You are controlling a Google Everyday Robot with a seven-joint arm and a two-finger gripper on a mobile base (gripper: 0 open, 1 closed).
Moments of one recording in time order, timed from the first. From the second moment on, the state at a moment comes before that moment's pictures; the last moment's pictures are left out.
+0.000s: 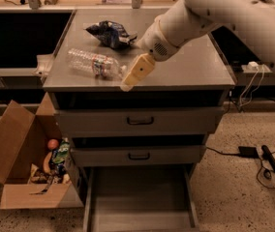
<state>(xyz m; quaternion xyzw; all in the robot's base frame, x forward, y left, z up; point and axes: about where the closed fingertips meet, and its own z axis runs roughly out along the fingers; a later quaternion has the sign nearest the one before) 0.620 -0.006 0.902 -0.58 0.73 0.18 0.31</state>
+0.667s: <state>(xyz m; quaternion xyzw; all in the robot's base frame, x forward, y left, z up) 0.669 0.038 0.839 -0.55 0.74 0.19 0.34</state>
